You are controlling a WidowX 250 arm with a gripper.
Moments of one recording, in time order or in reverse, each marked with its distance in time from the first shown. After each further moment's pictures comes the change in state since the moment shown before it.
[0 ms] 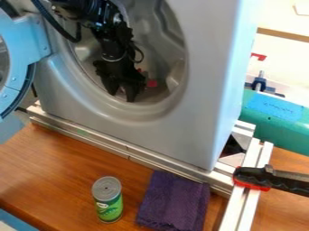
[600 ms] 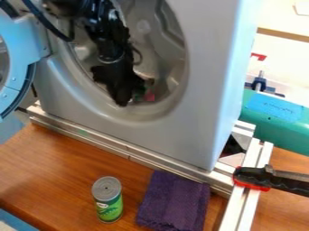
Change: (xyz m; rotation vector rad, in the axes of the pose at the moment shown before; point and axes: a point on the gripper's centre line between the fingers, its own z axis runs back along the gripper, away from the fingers) arm -0.022 -0.010 0.018 -0.046 0.046 0.047
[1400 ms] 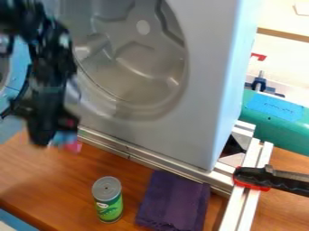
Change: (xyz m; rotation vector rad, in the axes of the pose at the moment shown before) arm -0.148 0.058 0.029 0.296 0.450 0.241
